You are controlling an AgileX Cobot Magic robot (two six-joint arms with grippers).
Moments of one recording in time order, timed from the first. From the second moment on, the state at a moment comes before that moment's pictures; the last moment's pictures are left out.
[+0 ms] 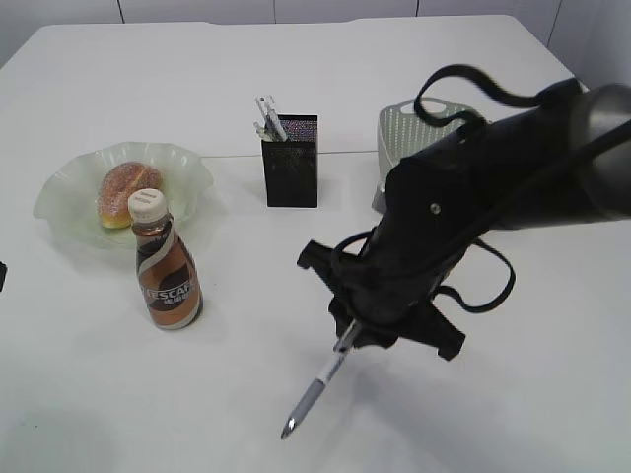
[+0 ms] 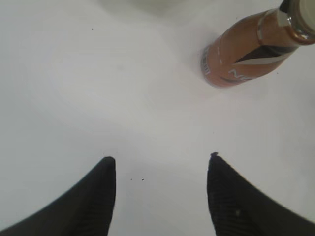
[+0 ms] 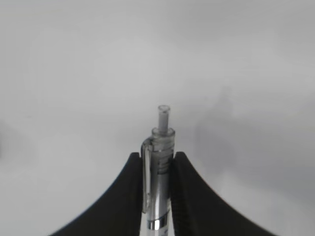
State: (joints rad) left arm -0.08 1.23 -0.78 -0.23 0.72 0.01; right arm 0.64 1.87 -1.13 0.01 0.61 1.21
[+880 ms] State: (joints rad) left arm -0.08 1.23 -0.78 -0.24 0.78 0.01; right arm 0.39 1.68 -1.13 0.31 0.35 0.50
